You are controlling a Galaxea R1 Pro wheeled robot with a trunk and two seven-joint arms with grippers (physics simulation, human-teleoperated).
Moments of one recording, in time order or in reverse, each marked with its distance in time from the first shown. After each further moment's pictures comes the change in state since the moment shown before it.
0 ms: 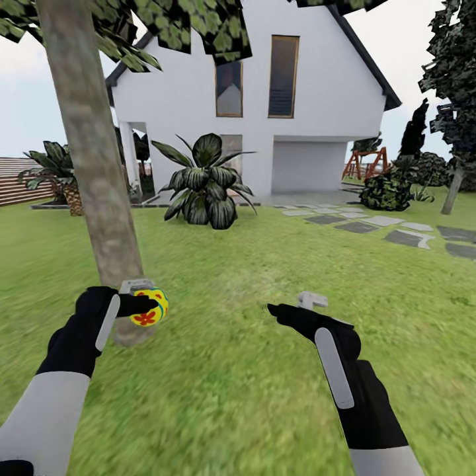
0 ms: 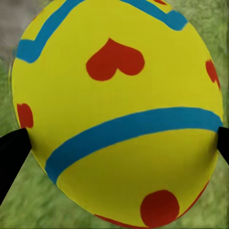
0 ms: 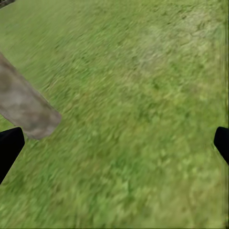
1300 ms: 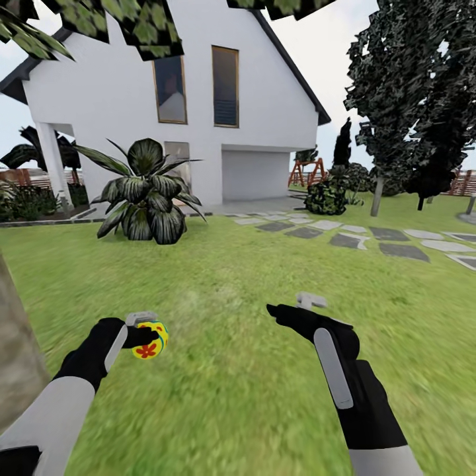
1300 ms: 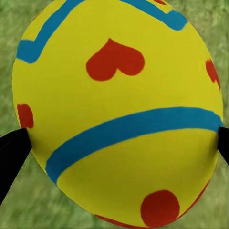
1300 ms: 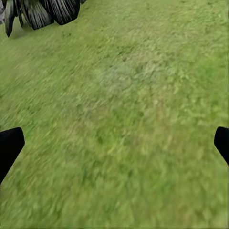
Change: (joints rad) left arm -0.002 0.008 0.000 0.421 0.006 -0.256 0.004; right arm 0.000 0.001 0.005 0.004 -0.001 -0.001 0.000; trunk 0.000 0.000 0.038
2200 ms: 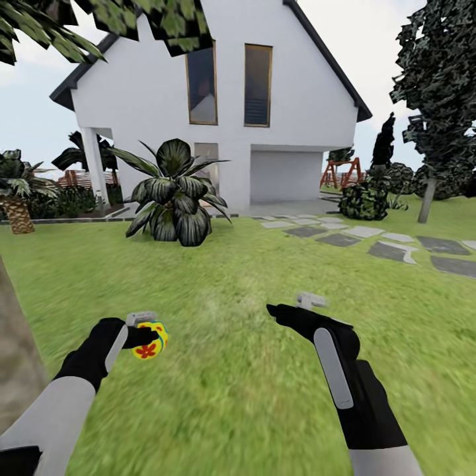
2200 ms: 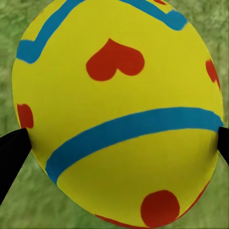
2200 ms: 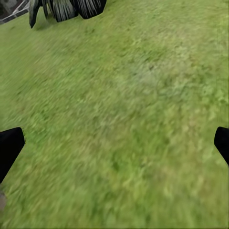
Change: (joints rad) left arm 0.001 -0.003 0.001 -0.001 0.000 0.000 0.011; right arm 0.000 0.000 0.000 -0.001 -0.003 -0.001 0.000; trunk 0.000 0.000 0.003
